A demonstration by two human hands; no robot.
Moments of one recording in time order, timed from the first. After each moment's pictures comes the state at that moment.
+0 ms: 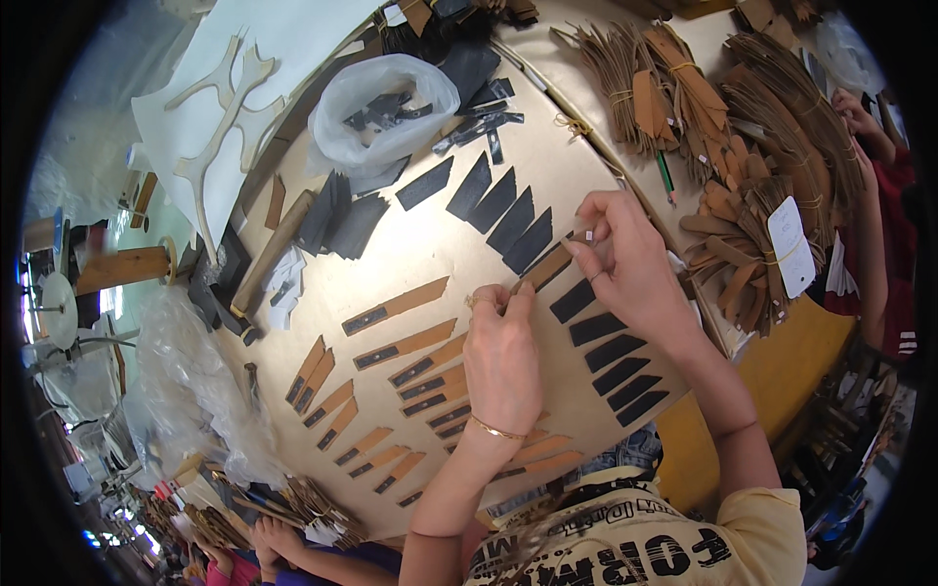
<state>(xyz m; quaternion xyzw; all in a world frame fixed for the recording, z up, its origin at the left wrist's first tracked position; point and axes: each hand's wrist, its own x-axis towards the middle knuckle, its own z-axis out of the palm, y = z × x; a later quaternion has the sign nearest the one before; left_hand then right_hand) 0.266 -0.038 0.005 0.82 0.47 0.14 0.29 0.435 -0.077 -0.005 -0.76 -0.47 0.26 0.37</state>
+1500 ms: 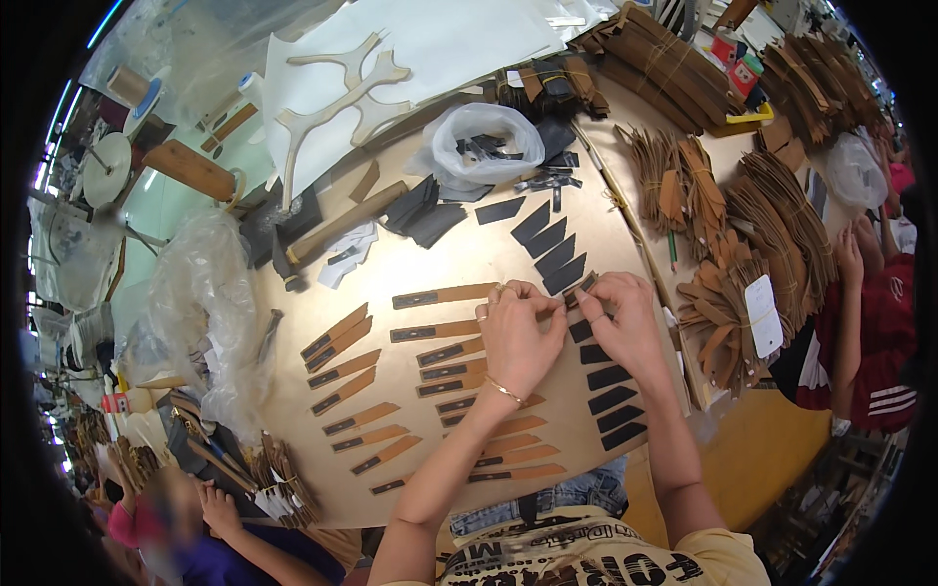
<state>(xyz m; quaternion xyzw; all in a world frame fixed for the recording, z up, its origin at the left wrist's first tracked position) 0.263 -0.025 -0.013 0.76 0.50 0.23 0.34 0.411 -0.080 -0.002 -0.74 -0.56 0.17 0.34</state>
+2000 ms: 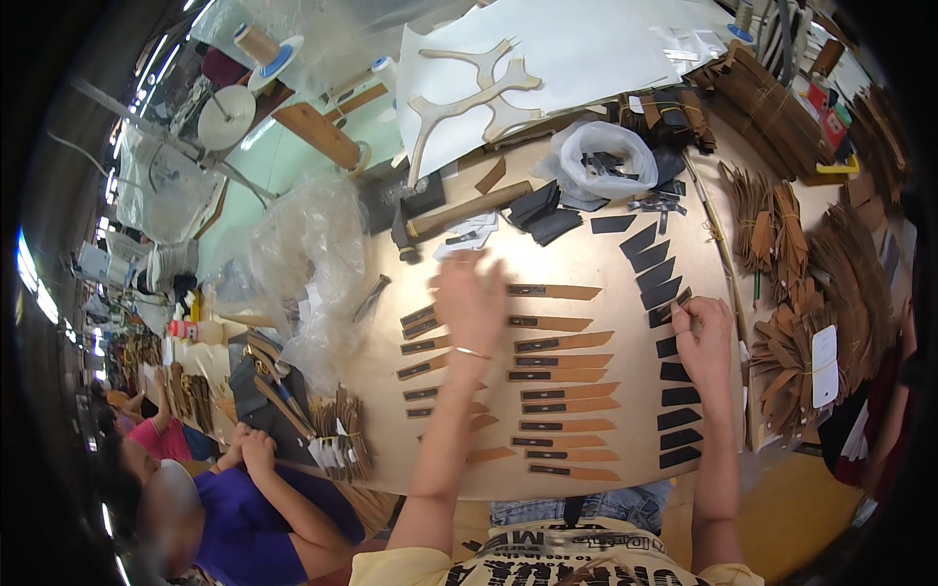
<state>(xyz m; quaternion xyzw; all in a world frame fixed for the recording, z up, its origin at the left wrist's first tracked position) 0.135 0.047 -0.010 0.72 0.63 0.30 0.03 0.407 -0.079 -0.008 -0.76 -0.52 0.17 0.35</state>
